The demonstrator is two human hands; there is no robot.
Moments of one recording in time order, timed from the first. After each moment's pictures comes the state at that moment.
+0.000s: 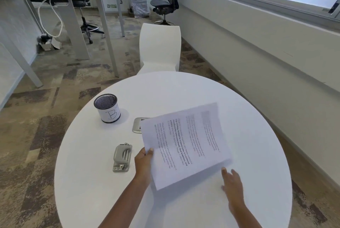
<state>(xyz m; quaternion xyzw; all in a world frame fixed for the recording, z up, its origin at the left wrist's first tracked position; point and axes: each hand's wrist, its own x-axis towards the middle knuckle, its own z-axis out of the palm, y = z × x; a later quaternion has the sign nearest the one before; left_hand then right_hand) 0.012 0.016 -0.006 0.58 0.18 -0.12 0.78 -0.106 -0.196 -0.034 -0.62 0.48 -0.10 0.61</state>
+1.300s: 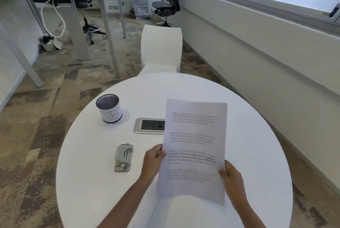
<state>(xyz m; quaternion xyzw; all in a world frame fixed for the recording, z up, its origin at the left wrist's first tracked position) 0.011 0.016 -0.003 0.73 -0.03 -0.16 0.67 -0.109 -0.189 0.005 -0.78 0.28 -0.08 0.55</state>
